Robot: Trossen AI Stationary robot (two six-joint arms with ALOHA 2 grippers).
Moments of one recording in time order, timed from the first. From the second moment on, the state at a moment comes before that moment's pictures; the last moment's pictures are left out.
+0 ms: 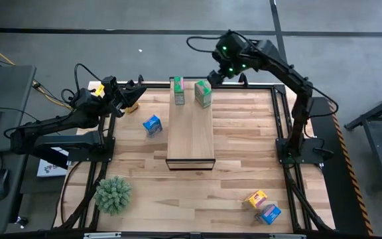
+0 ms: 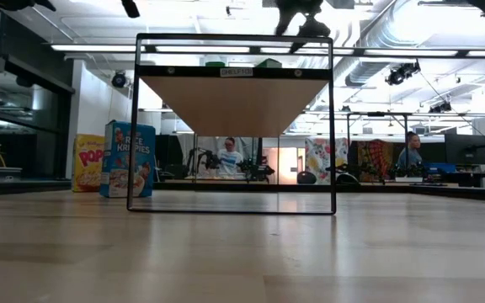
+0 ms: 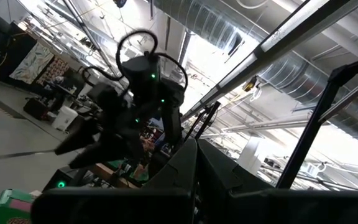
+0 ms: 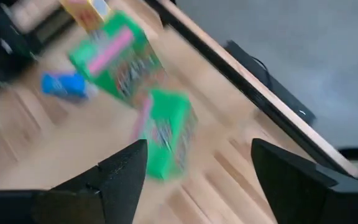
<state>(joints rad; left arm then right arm) 0.37 0.73 0.59 0.64 0.15 -0.70 -0.49 1.87 2.32 -1.41 0.00 0.24</state>
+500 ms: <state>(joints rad) 0.37 0.73 0.59 0.64 0.15 -0.69 -0.49 1.43 1.61 -1.14 0.04 0.22</state>
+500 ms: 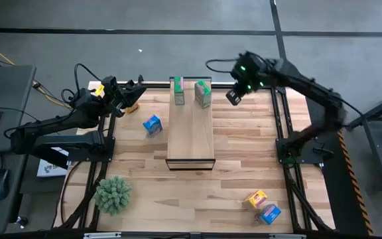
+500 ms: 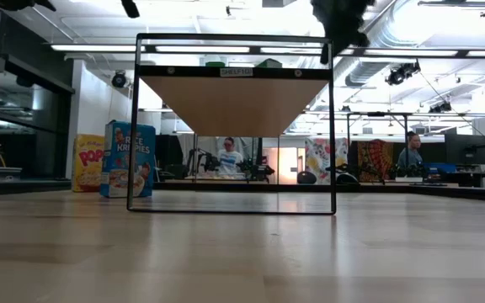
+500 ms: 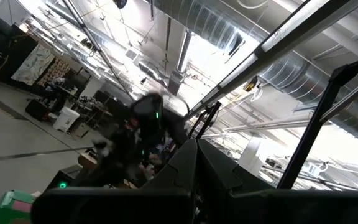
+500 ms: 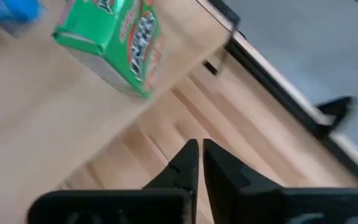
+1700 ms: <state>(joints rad) 0.37 0.73 0.59 0.63 0.08 -0.63 -0.31 1.41 0.92 -0.03 0.16 0.76</state>
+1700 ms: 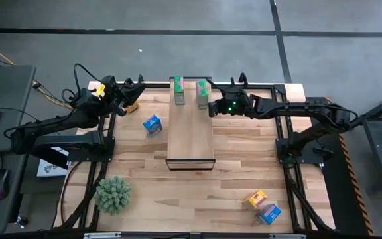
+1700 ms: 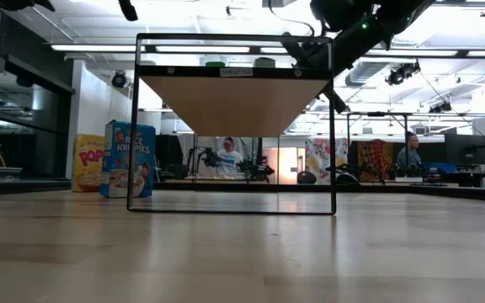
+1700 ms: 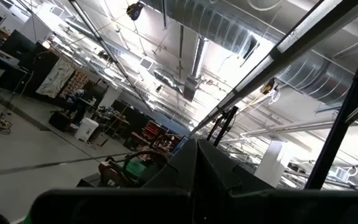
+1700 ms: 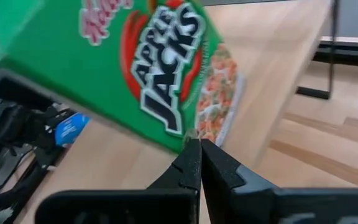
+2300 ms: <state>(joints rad) 0.37 0.73 0.59 0.63 0.08 -0.62 -0.29 1.41 0.92 0.07 0.19 0.79</state>
